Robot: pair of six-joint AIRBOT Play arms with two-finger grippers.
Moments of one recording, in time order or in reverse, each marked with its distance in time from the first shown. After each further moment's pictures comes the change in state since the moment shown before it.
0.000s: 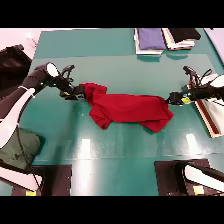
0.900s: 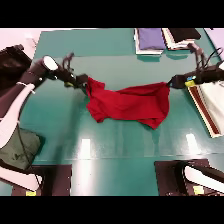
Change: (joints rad) left arm -0.002 0.075 0.167 -0.068 0.109 0.054; right arm 0.055 0.007 0.300 -0.018 0.061 0.028
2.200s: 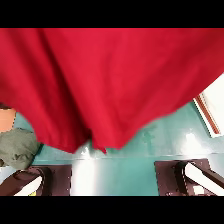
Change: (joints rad) left arm 0.000 0.596 0.406 0.519 -0.004 0.006; right arm -0.260 0.101 0.830 0.000 0.160 0.126
